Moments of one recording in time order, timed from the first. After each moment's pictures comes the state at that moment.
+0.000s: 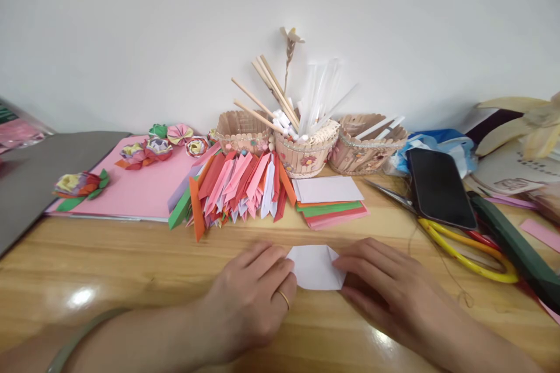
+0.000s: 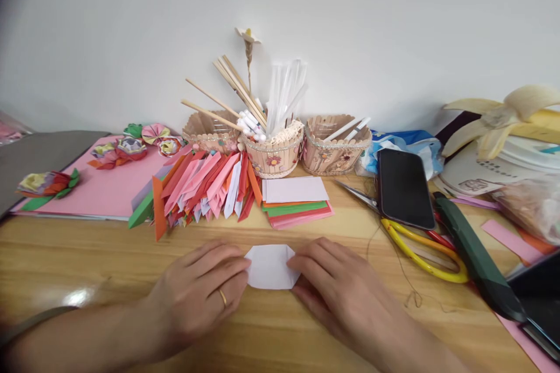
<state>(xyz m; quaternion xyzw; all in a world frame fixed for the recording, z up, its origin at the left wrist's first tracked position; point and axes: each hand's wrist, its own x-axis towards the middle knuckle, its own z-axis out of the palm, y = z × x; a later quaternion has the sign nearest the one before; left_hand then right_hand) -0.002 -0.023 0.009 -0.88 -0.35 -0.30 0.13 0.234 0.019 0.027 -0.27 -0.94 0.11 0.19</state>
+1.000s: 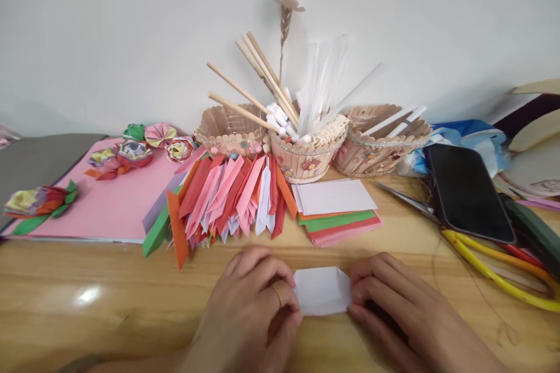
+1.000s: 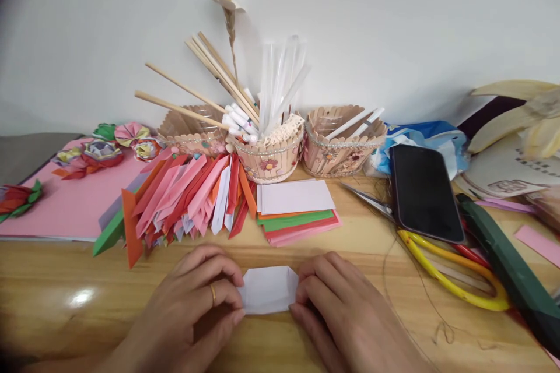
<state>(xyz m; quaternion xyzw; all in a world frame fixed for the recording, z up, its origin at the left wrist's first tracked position) 0.003 -0.016 0.006 -0.76 -0.49 -0.36 -0.21 0.228 0.019 0.017 -0.34 -0.90 0.21 0.18</state>
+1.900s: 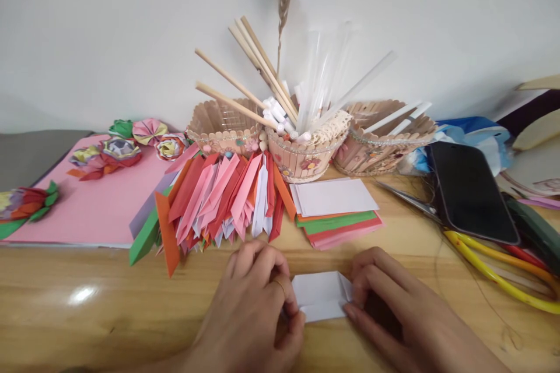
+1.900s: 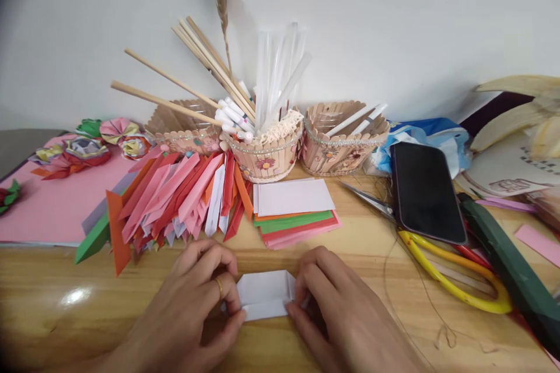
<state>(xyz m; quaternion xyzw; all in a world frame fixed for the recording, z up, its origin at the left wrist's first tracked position) 0.008 -0.010 -0.002 -0.77 -0.52 -0.32 -0.17 0.224 0.019 0.016 -0.41 -0.88 0.21 0.14</state>
